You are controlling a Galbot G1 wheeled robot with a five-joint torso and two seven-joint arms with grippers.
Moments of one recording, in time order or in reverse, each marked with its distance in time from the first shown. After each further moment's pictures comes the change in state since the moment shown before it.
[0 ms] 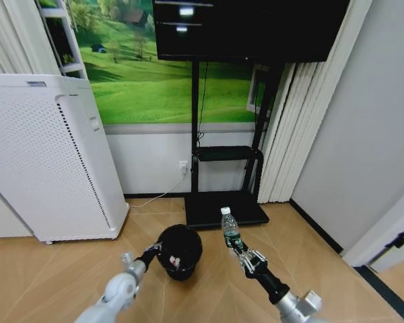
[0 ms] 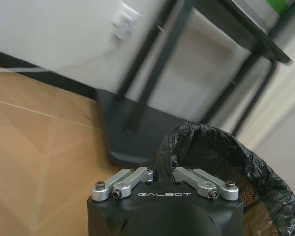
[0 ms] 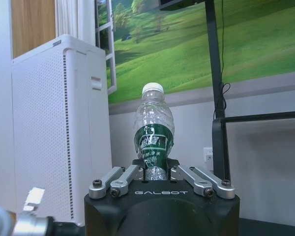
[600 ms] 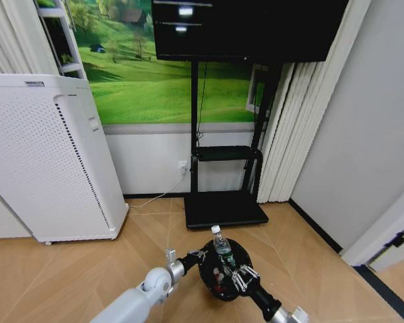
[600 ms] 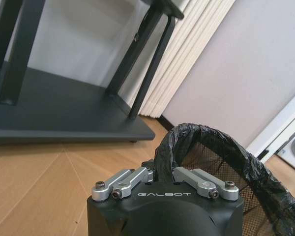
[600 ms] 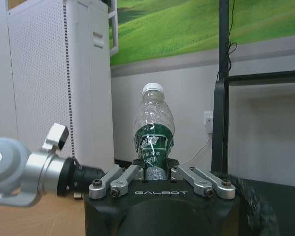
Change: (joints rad) left arm -0.127 -0.024 0.269 -0.022 0.027 0.034 0.174; right arm -0.023 0.033 -0.065 -0.139 -0.165 0.049 -0.002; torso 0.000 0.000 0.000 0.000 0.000
